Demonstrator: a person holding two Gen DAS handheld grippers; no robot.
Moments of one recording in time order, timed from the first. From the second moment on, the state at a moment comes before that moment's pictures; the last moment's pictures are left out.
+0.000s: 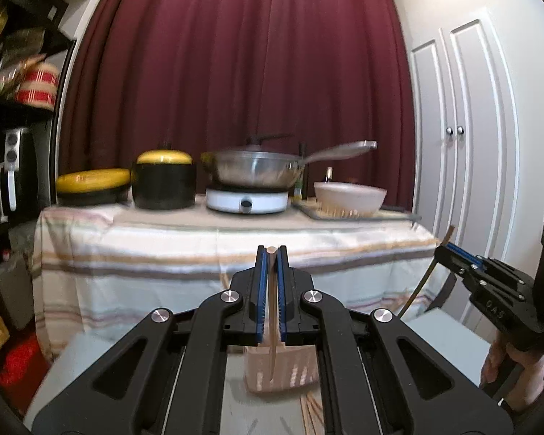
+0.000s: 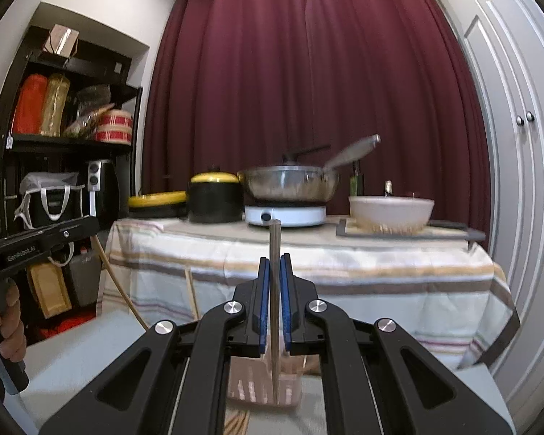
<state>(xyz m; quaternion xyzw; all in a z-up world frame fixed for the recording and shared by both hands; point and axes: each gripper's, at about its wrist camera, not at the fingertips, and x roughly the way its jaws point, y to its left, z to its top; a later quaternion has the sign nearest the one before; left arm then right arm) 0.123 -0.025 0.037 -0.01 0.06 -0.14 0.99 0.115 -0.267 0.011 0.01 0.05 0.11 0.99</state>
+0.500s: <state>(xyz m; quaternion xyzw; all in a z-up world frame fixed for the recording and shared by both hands) 0.178 -0.054 0.036 0.01 0.04 -0.11 0.99 0.174 -0.259 0.014 0.02 0.02 0.10 0.99</state>
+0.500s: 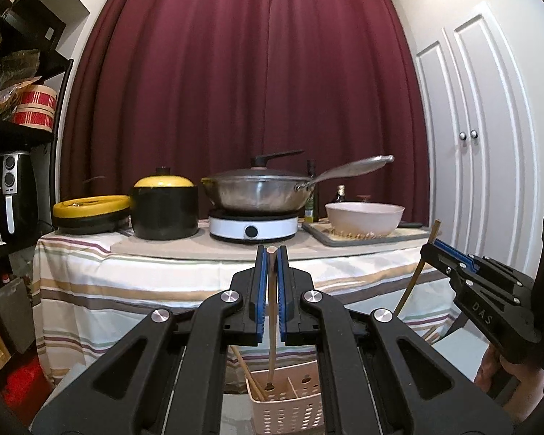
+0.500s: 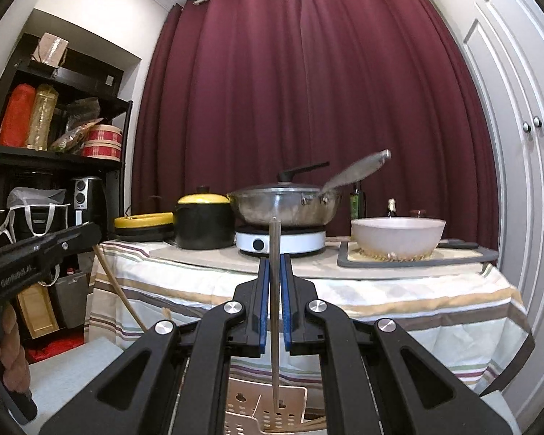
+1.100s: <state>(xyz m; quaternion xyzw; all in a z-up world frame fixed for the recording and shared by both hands) 0.212 -0.053 -0.040 0.00 0.11 -0.11 0.99 0.189 -0.248 -0.037 0.01 0.08 0.08 0.99</state>
